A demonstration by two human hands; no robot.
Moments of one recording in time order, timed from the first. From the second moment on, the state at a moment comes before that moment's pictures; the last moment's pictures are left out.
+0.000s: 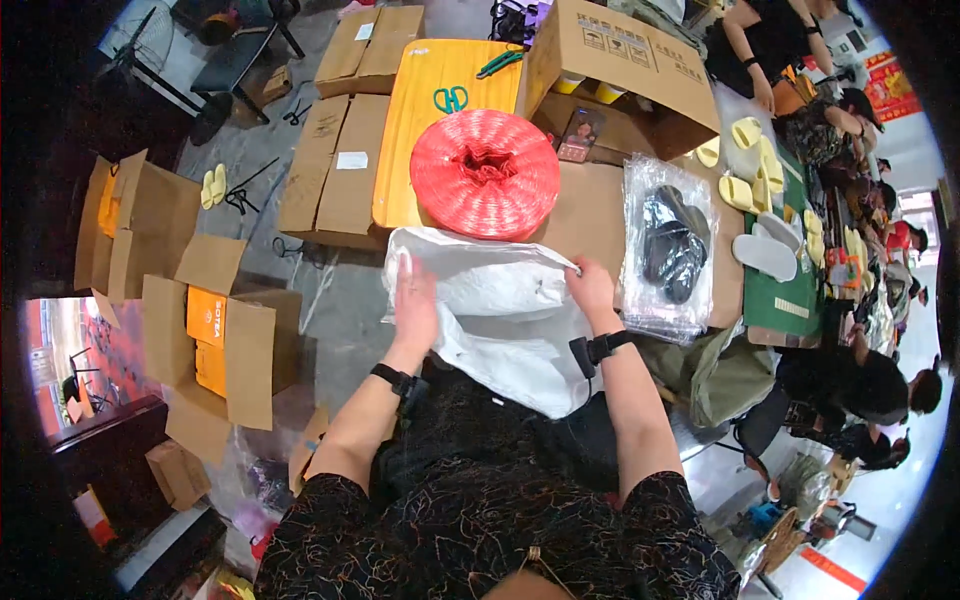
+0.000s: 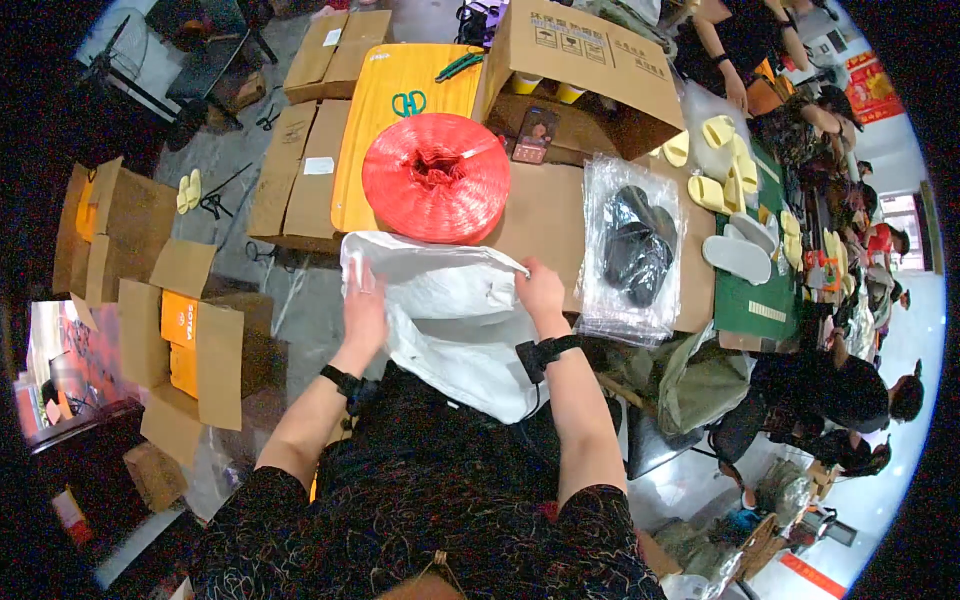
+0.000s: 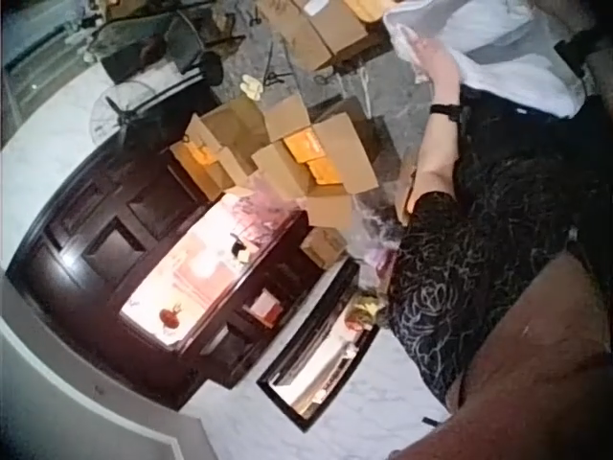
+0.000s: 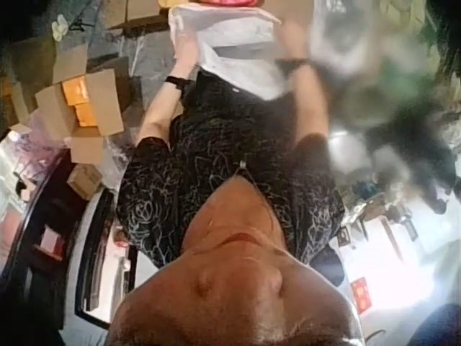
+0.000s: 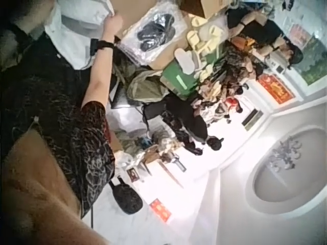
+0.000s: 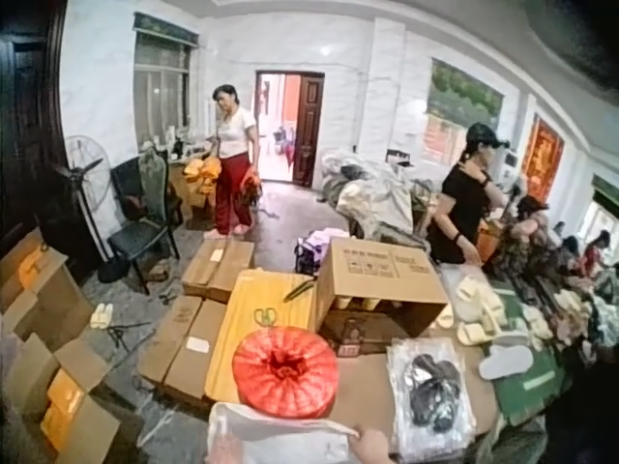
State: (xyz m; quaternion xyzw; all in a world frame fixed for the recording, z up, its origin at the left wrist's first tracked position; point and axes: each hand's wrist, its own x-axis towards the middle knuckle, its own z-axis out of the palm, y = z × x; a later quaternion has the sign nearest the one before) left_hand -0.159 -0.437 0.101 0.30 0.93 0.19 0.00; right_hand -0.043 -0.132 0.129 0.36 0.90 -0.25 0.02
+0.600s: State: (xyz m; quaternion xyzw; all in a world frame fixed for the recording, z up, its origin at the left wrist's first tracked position) left_hand -0.160 -0.323 0.032 0.40 0.88 0.26 0.09; right_hand -0.099 -0.062 0.041 0.36 0.86 -0.34 0.10
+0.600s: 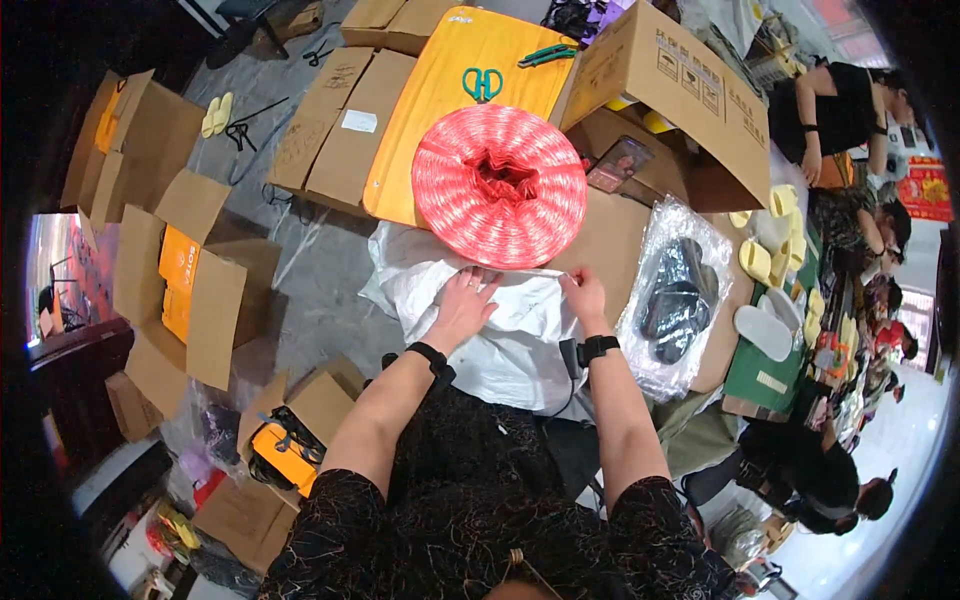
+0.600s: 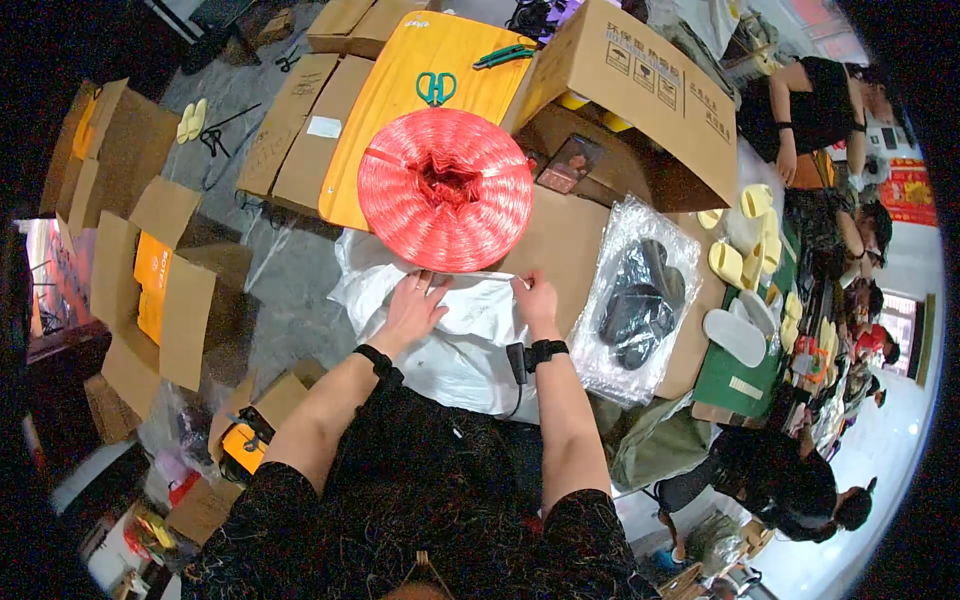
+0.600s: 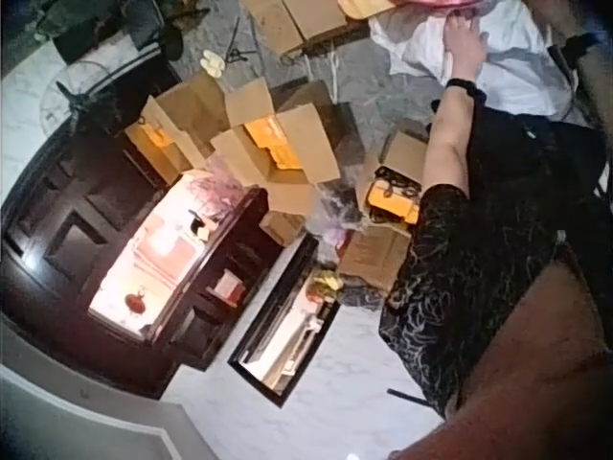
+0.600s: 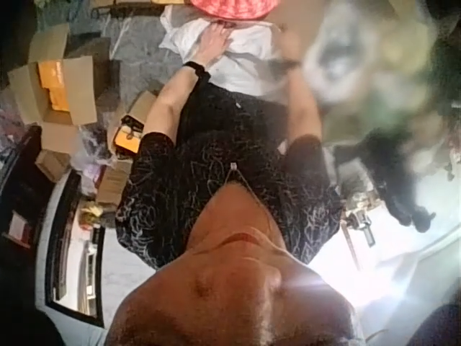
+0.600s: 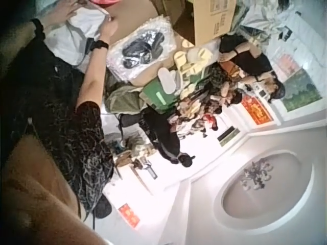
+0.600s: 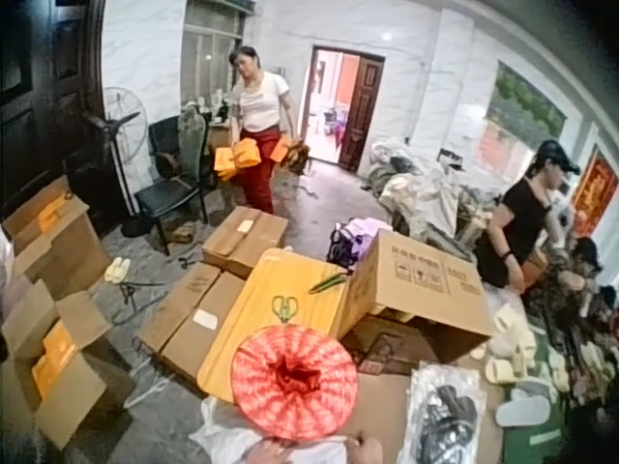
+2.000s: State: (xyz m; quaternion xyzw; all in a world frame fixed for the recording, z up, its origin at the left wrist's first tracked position) left_hand -0.212 -0.299 0.052 0.24 0.89 0.28 0.26; right_hand -0.230 -0.113 0.215 -0.18 0.93 -0.32 0.03
